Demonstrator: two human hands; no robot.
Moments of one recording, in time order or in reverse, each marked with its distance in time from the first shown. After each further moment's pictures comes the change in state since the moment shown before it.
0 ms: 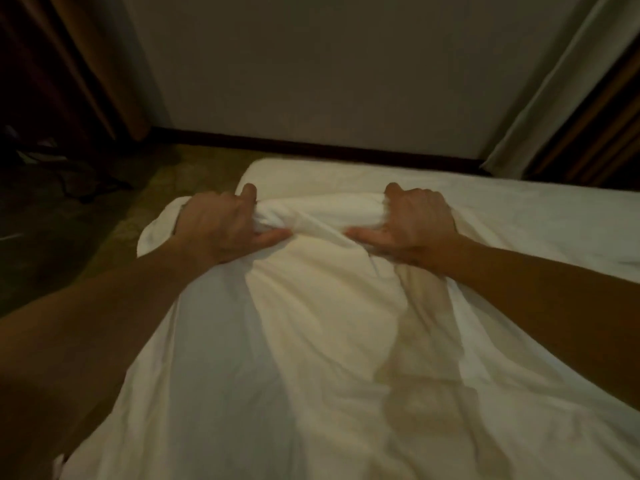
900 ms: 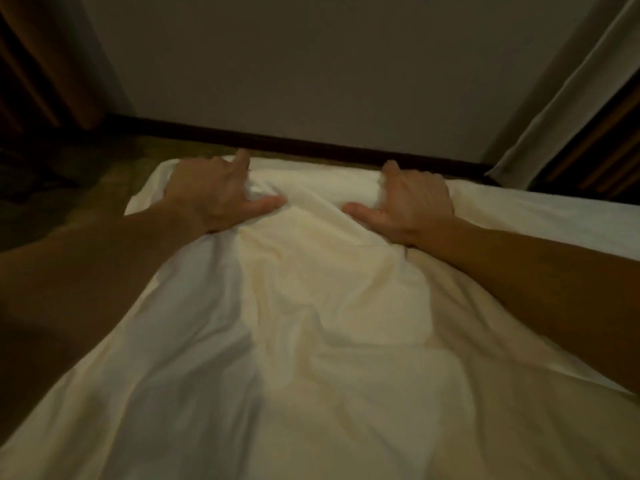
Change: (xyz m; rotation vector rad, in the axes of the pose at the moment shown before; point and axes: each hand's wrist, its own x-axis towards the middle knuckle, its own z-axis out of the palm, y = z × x) left_hand 0.193 0.018 0.110 -0.038 -0.072 -0.049; right_hand 0.155 0.090 0.114 -0.078 0.022 0.042
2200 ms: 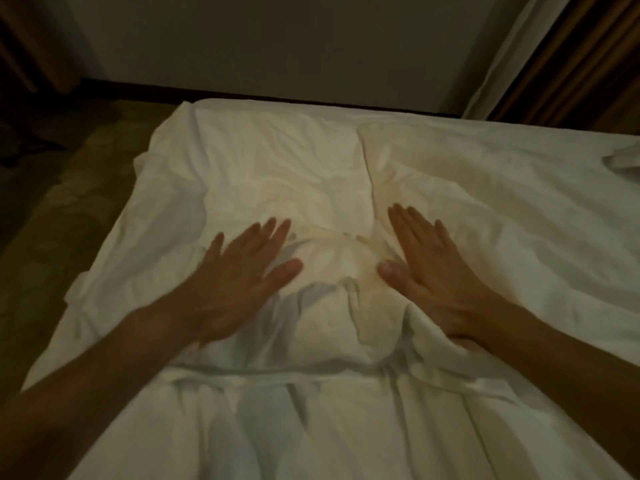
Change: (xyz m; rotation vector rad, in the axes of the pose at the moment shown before) left_hand -0.344 0.100 -0.071 -0.465 -0.429 0.241; right_hand -0.360 -0.020 -0.098 0.344 -0.358 0.004
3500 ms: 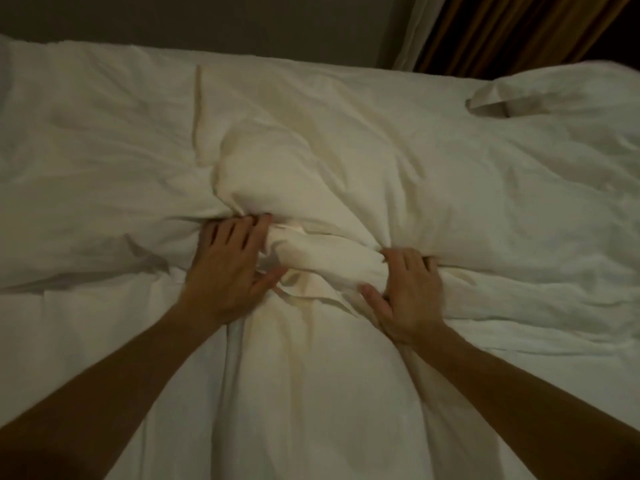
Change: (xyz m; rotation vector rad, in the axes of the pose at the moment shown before) left_hand 0.035 0.263 0.187 0.309 0.423 0.133; right_hand -0.222 0.236 0.058 -0.033 0.505 0.137
